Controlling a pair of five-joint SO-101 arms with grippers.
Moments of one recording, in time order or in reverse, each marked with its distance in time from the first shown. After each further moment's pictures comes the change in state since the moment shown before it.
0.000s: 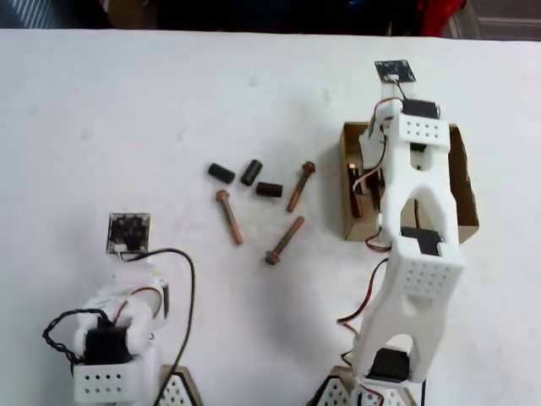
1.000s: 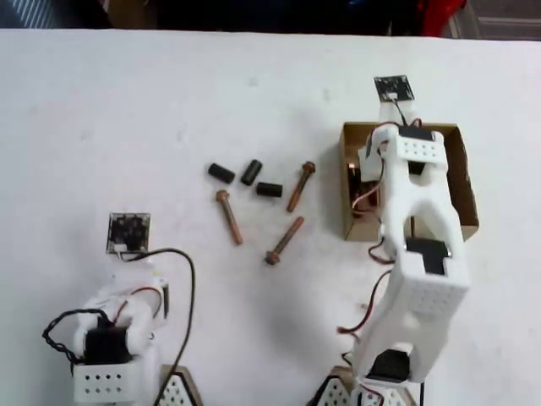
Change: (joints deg) left arm 0.0 0.0 0.0 0.0 0.0; right arm 0.2 -8.0 21.7 -19.2 0.0
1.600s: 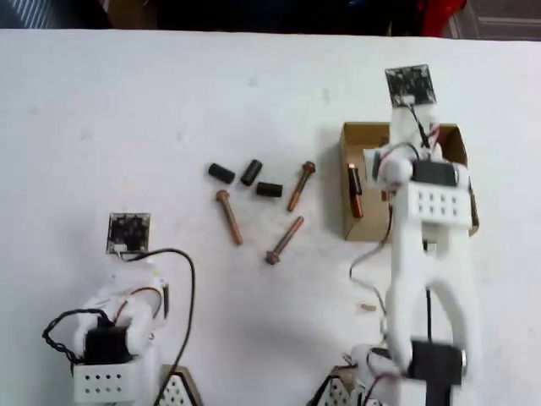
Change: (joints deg) left arm 0.0 0.0 0.0 0.0 0.0; right arm -1.8 -41.4 25.1 0.0 0.0
